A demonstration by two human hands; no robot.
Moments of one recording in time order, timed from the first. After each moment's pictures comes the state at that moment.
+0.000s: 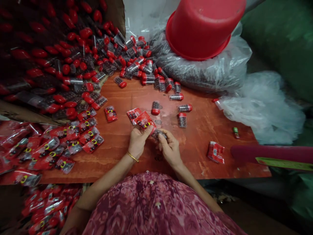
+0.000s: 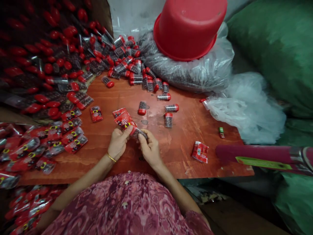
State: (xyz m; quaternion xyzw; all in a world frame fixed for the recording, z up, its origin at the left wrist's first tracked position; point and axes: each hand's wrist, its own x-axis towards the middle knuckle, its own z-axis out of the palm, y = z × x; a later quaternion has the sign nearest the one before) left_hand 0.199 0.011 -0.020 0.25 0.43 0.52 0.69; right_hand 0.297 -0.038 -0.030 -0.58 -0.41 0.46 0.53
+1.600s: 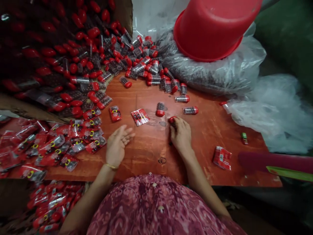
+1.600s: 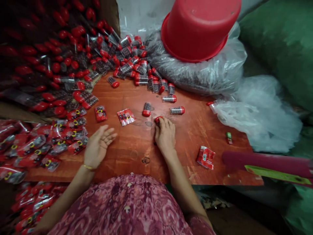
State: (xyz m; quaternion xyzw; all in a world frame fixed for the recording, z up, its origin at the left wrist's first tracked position) left_hand 0.116 0.013 -0.007 0.18 0.56 0.52 0.62; right_hand 0.364 0.006 -0.072 -0.70 -0.66 0.03 0.26
